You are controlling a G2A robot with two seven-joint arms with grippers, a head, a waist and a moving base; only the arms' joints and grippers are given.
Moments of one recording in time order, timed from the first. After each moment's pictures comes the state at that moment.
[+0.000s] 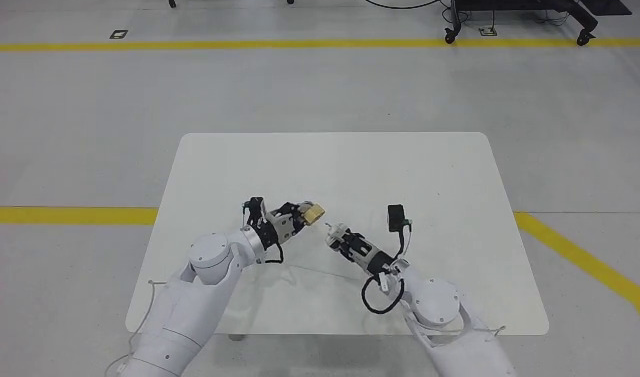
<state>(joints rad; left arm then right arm) 0.97 -1.37 -1.13 -1.18 -0.55 0.18 -0.60 -1.31 -1.24 1.15 -1.66 0.11 0.05 0.39</state>
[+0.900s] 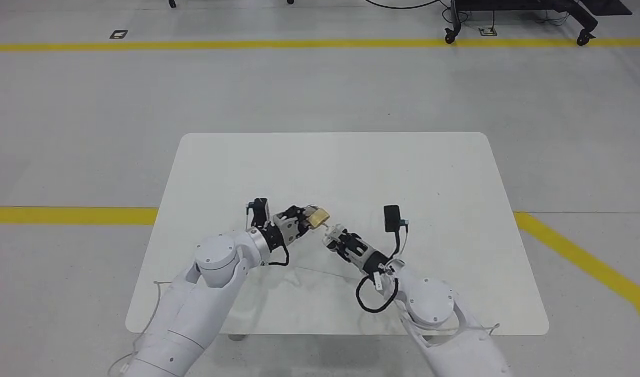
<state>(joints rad) 0.97 -1.37 -1.11 -1.19 -0.50 0.18 -0.57 -1.30 -1.25 1.14 -1.65 0.10 0.06 0.37</state>
